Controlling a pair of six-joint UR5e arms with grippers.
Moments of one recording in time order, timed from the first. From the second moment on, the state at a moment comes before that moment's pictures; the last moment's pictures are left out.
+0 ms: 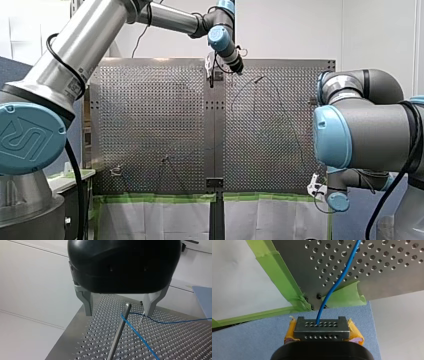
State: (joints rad) left arm -0.74 -2.07 -0.94 -3.44 -1.88 -1.82; right arm 1.50 -0.33 1.45 -0.94 1.45 1.85
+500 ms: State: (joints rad) left arm -0.75 -2.07 -0.97 -3.44 -1.88 -1.79; right arm 1.51 -0.33 1.45 -0.94 1.45 1.85
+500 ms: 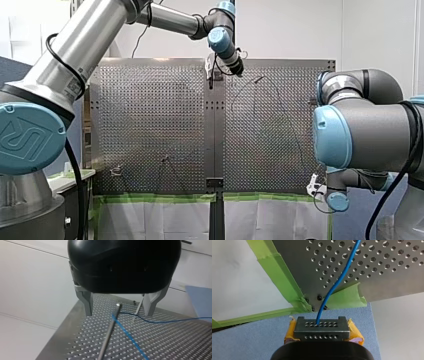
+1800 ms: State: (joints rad) left arm -0.59 -1.84 -1.32 -3.10 -1.70 -1.89; right arm 1.52 -0.33 1.45 -0.94 1.45 1.84
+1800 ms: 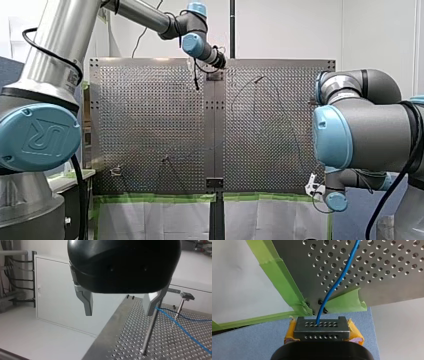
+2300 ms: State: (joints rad) left arm -0.59 -1.84 -1.46 -2.96 -1.70 -1.85; right arm 1.52 -0.33 1.45 -0.94 1.45 1.85
